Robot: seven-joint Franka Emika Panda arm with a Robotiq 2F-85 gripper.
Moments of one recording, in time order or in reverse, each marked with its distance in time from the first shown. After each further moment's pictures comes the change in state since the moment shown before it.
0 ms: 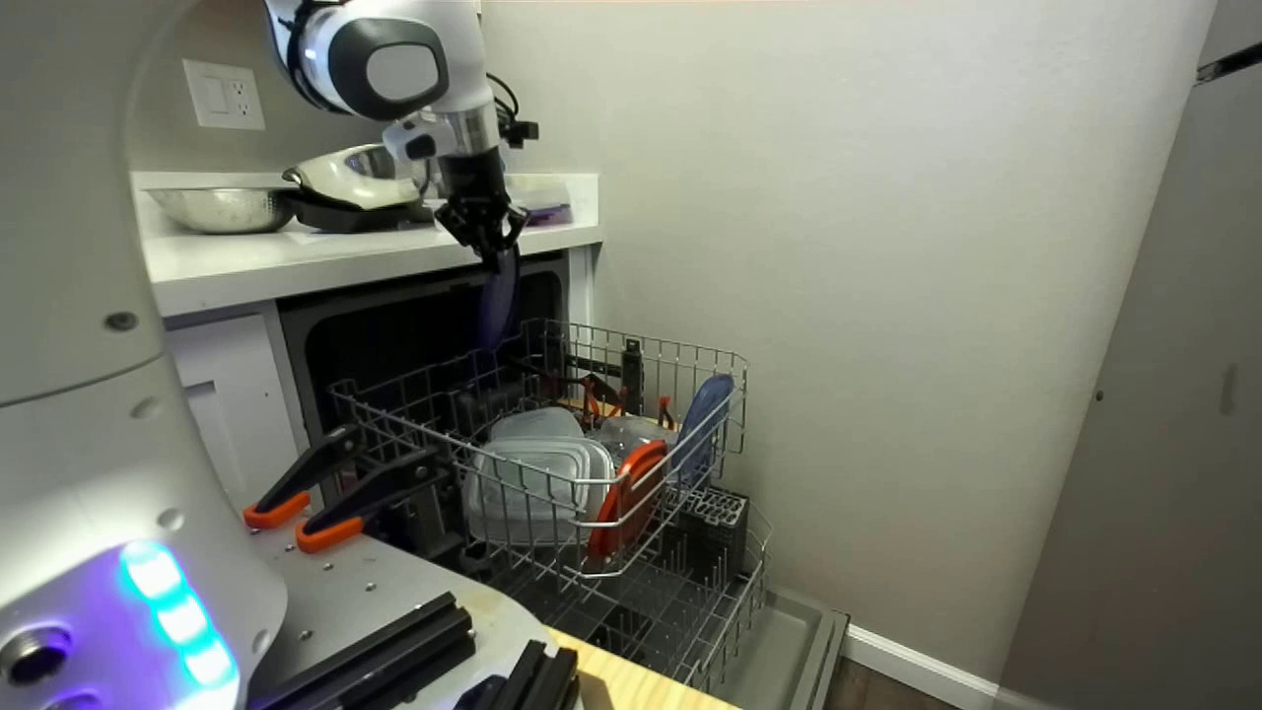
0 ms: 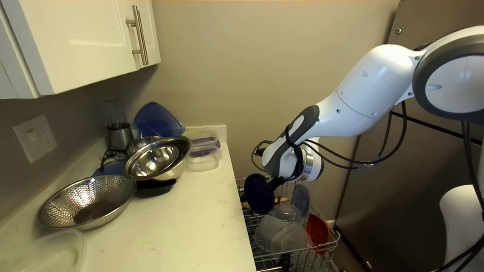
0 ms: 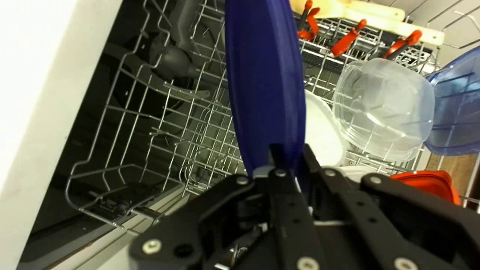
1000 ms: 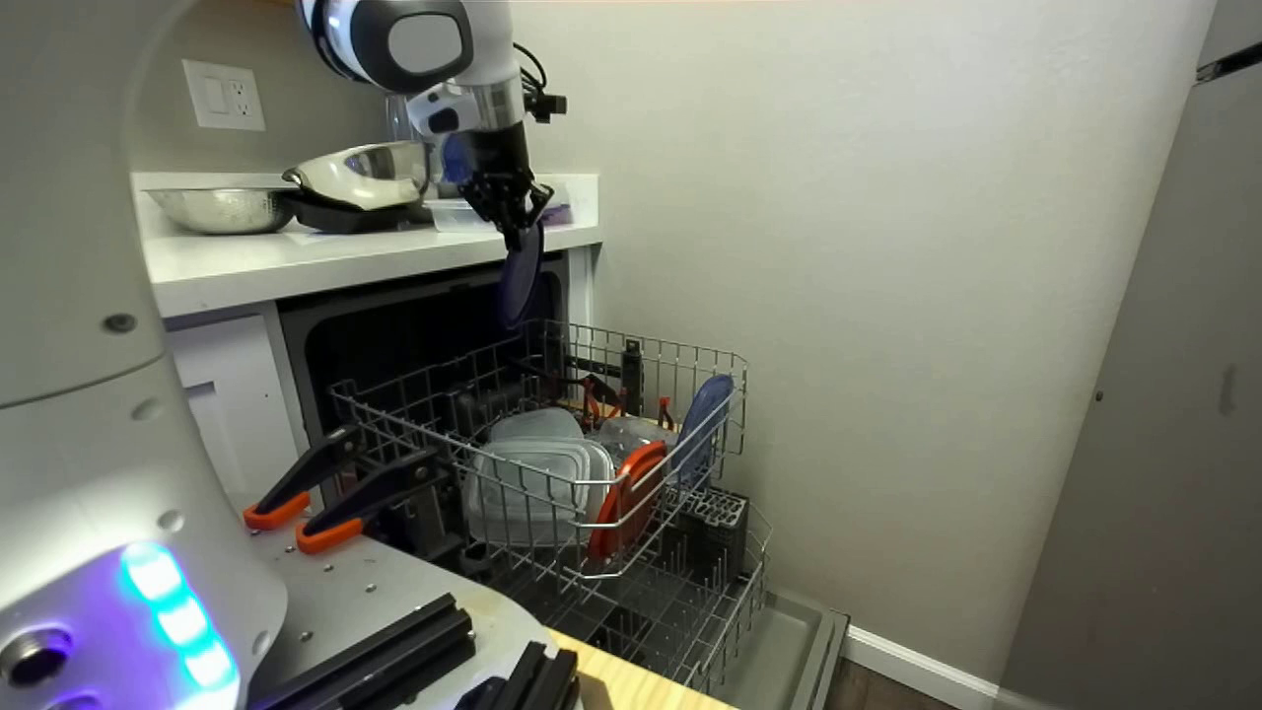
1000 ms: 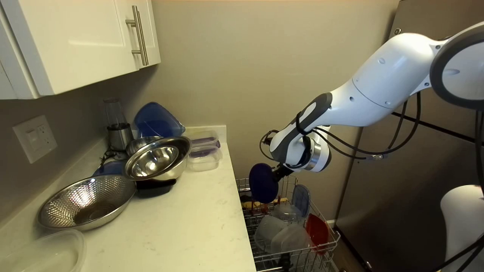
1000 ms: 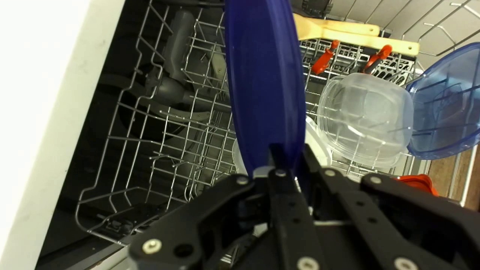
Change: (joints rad) arm -0.020 -0.079 -0.049 -0.014 0.000 -0.002 0.000
